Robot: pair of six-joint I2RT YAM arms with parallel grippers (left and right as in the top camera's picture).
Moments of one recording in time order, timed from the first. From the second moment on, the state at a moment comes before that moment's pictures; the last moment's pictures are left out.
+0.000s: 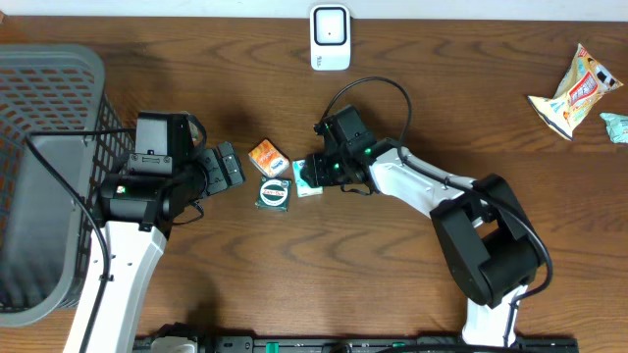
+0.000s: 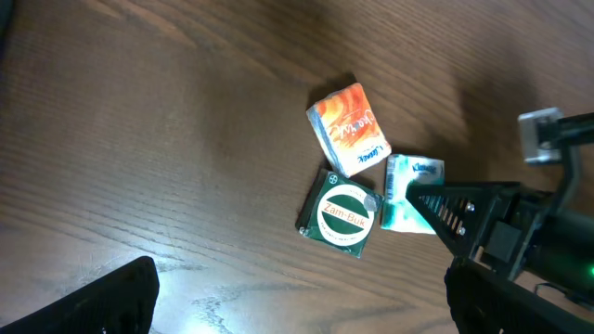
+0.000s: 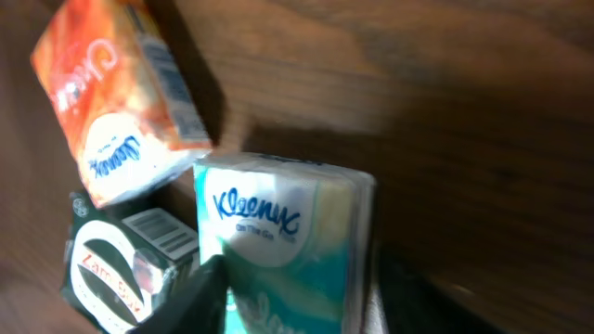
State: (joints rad) left arm -0.10 1.20 1.09 -0.92 0.10 -0.46; right arm 0.57 2.02 1.22 -0.29 -0.33 0.46
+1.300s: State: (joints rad) left arm -0.10 1.20 1.09 -0.92 0.10 -0.46; right arm 0.14 1.85 1.20 -0.24 -1.33 0.17
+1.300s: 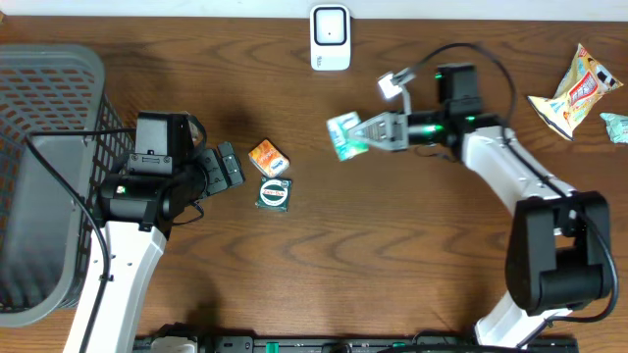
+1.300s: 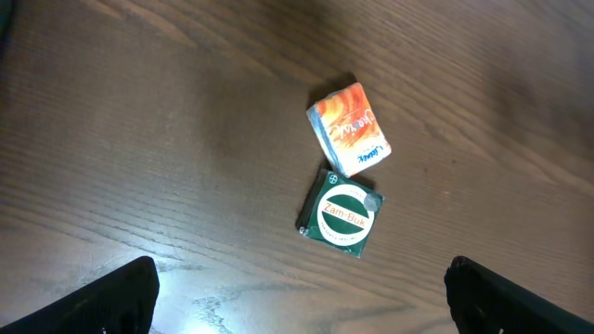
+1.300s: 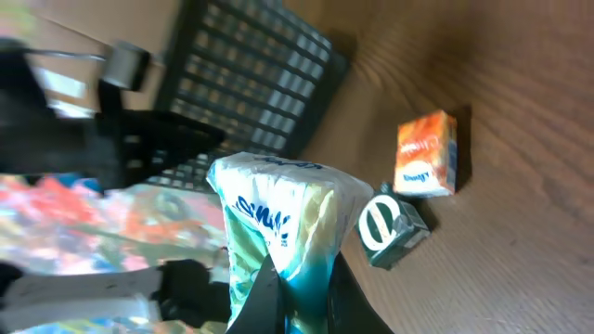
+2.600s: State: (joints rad) left arm -0.10 1.20 1.09 -0.92 0.10 -0.46; right arm -0.02 1.85 1.20 -0.24 -1.51 0.14
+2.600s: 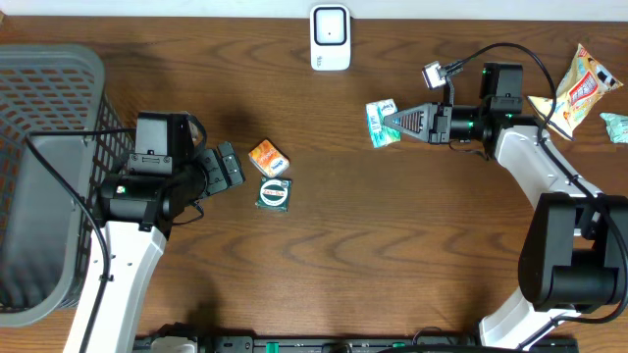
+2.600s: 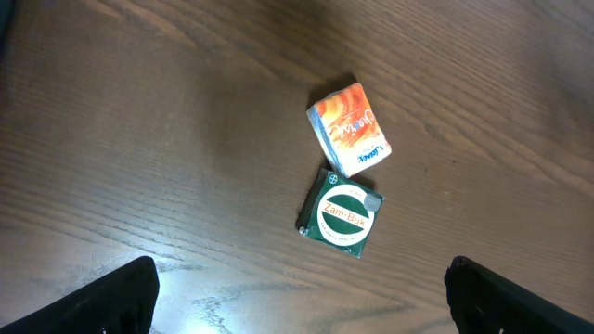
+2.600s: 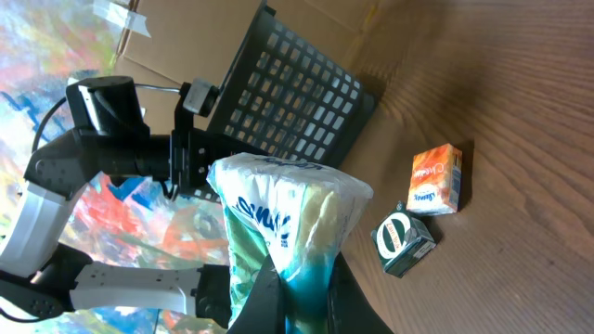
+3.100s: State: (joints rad) left arm -0.10 1.20 1.09 -0.92 0.10 -0.46; right arm 0.01 1.85 1.20 -0.24 -1.49 0.14
